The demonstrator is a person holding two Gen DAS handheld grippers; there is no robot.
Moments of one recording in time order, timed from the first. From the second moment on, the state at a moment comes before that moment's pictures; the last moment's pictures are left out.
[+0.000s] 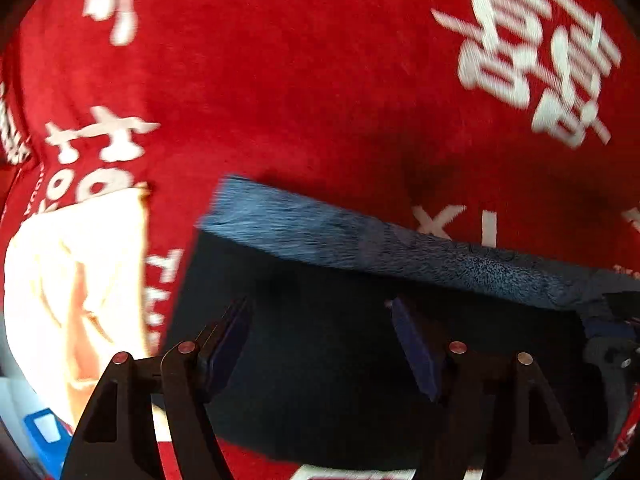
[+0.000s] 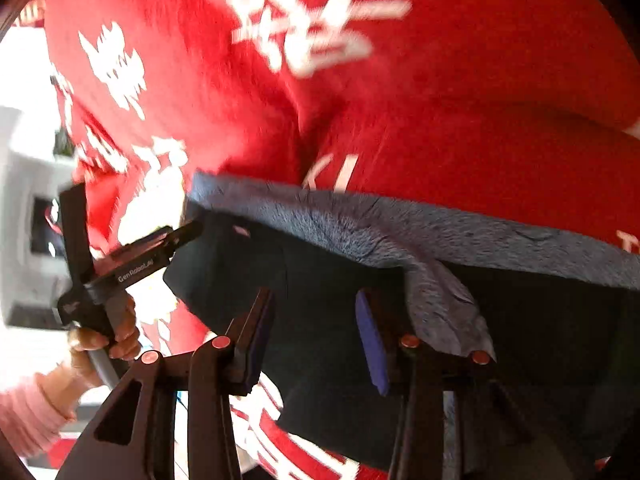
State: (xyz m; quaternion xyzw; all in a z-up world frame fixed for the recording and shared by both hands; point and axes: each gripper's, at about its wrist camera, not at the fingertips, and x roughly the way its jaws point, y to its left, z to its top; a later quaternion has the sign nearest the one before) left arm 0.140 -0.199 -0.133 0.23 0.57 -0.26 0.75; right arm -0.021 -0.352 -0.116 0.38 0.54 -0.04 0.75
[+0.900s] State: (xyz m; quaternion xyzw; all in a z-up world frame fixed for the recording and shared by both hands) left arm -0.034 -0.245 -0.107 0.29 0.58 -0.34 0.68; right arm -0.205 -0.382 -0.096 0.42 0.49 -0.20 0.73
